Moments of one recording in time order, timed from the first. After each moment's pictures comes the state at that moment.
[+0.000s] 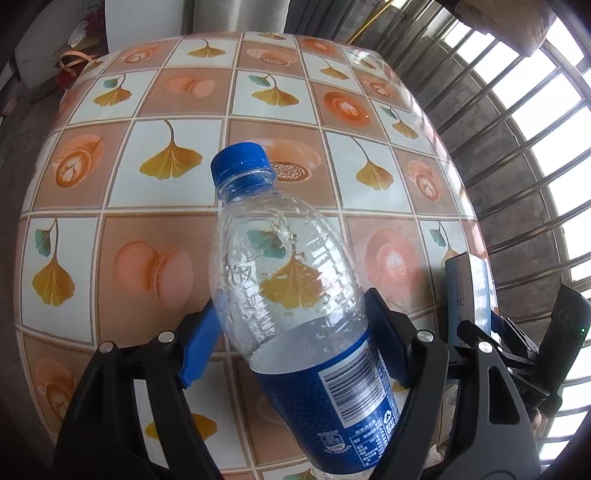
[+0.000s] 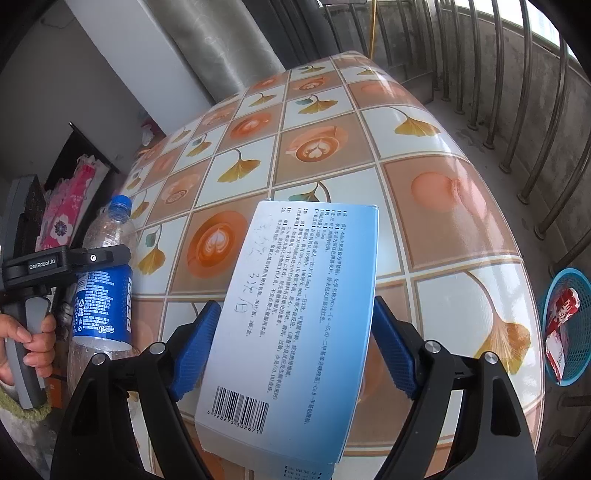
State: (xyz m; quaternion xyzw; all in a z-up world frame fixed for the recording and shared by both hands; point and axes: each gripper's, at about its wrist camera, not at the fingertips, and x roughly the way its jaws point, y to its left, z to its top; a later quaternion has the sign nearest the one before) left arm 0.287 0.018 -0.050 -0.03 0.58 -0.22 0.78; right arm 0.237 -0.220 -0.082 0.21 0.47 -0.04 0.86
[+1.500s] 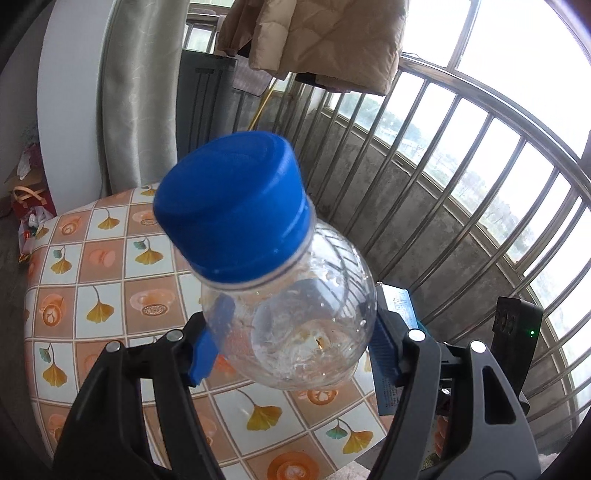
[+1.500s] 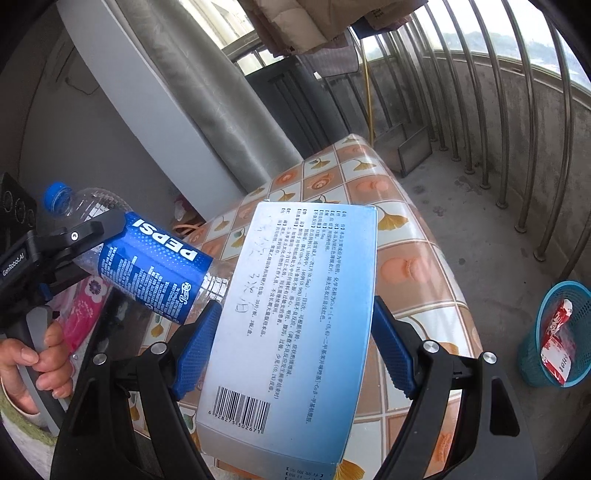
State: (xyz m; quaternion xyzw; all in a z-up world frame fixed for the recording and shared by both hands) left arm 0.199 -0.074 0.112 -0.01 0.38 -0.37 0.85; right arm 0.162 -0.258 0.020 0.27 0.32 -0.05 0.91
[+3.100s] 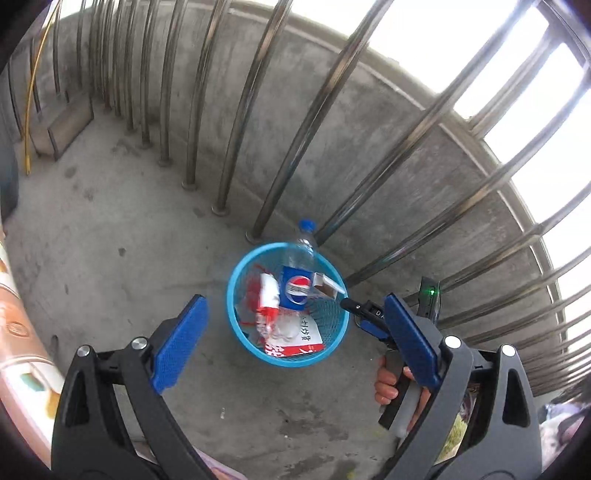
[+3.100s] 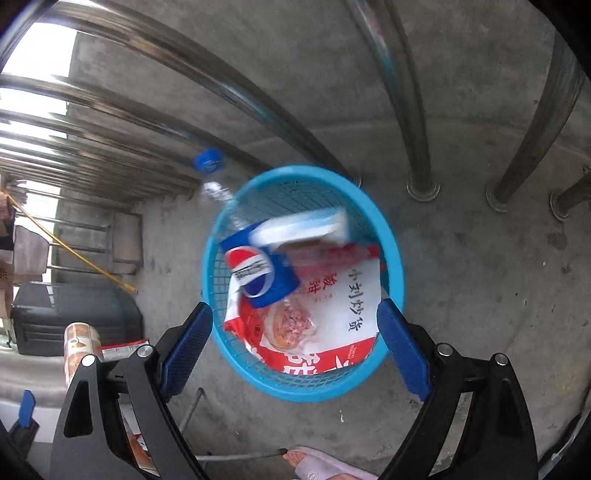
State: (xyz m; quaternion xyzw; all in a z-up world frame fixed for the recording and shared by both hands) left arm 0.112 -0.527 -0.070 0.14 0.48 -0.58 0.64; right arm -0.125 -0.632 -0.290 0.60 0.25 -0.43 0.62
